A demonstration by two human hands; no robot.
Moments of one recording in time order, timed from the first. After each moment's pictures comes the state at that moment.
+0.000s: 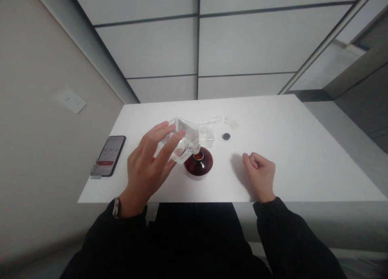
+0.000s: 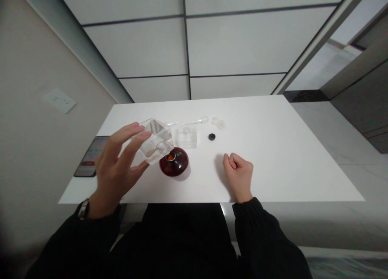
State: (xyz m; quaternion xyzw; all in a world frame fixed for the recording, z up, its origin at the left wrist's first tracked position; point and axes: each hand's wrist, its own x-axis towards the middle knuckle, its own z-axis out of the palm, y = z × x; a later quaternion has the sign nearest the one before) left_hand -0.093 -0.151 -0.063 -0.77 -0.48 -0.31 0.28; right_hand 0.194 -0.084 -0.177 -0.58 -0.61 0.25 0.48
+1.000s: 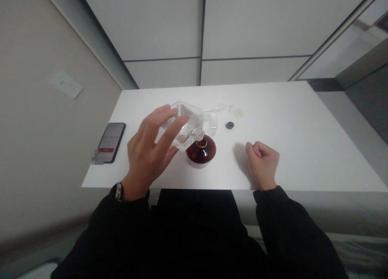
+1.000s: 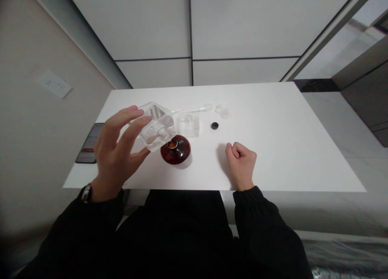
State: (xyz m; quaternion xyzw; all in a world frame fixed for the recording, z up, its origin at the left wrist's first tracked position) left_hand -0.092 -0.149 -0.066 -0.77 -0.48 -0.33 0.27; right_hand 0.194 -0.085 -0.177 -0.59 -0.60 0.25 0.49
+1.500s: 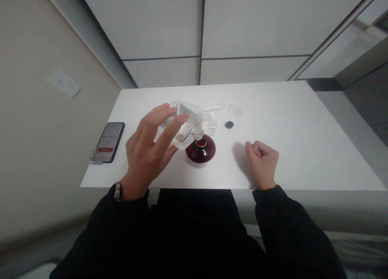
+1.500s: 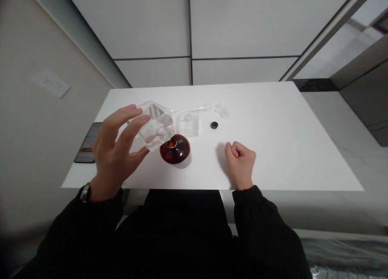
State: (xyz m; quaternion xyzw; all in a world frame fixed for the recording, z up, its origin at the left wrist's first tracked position) left_hand -0.093 -0.149 -0.067 -0.77 -0.48 -0.33 0.26; right_hand 0.194 -0.085 -0.174 -0.58 -0.61 0.24 0.49
